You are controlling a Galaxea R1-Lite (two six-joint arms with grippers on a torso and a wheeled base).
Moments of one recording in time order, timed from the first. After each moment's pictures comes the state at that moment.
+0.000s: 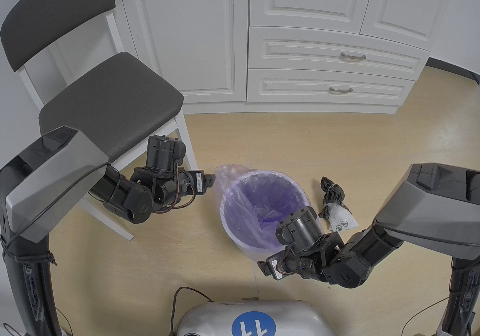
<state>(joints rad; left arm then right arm) -0.41 2.24 -1.18 -0.58 0.13 -0.24 0.75 2.23 -0.89 -0.52 -0.28 0.18</state>
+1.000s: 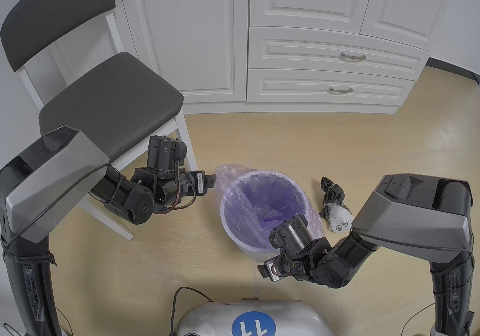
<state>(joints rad) -0.41 2.24 -1.18 -0.58 0.13 -0.24 0.72 2.36 -0.96 -0.54 -0.28 0.19</state>
